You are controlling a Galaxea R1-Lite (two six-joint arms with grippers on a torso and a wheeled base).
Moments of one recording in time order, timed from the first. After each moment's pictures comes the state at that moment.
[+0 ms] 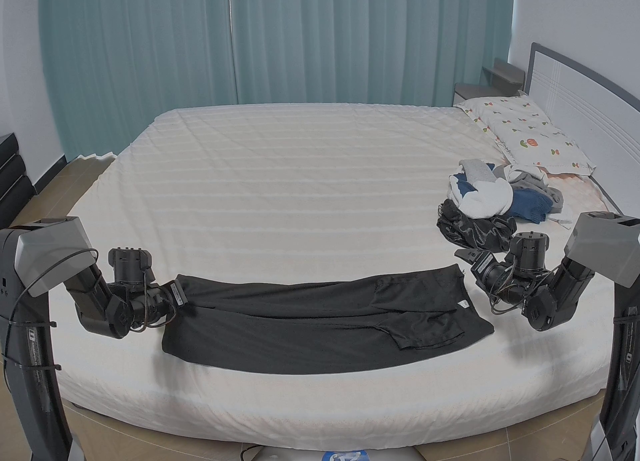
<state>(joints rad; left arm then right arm) 0.03 2.34 -0.84 -0.85 -0.11 -0.44 0.09 2.35 -0.85 -1.09 0.11 0.87</state>
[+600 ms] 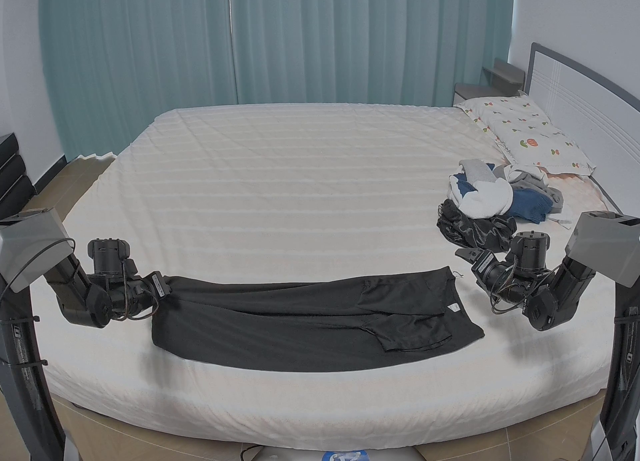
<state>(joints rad) 0.11 2.27 -0.84 -0.78 -0.21 -0.44 0.09 2.34 -0.85 -1.09 0.11 0.87</state>
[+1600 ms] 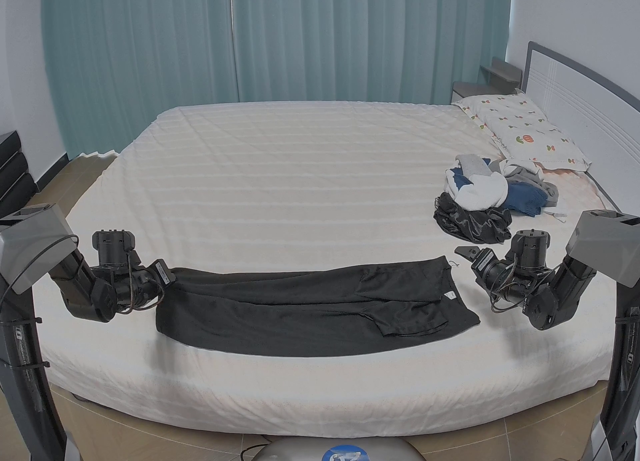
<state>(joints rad) 0.08 2.26 -0.89 -0.78 -0.21 -0.55 0.10 2.33 -0.85 -1.09 0.11 0.89</state>
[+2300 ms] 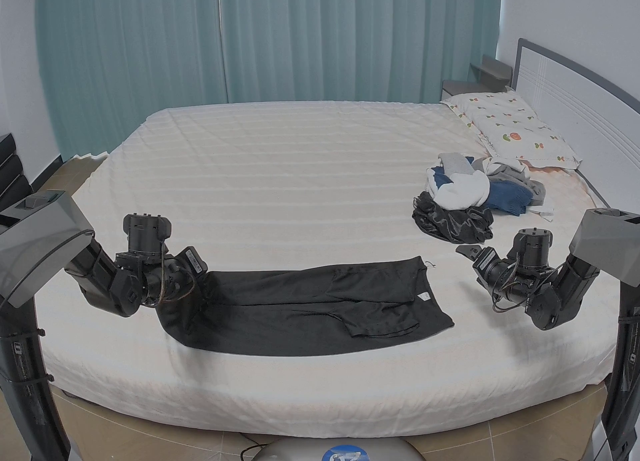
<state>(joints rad) -0.11 2.19 -0.94 -0.68 -0.04 -0.68 0.09 2.31 -0.83 -1.09 0.11 0.89</state>
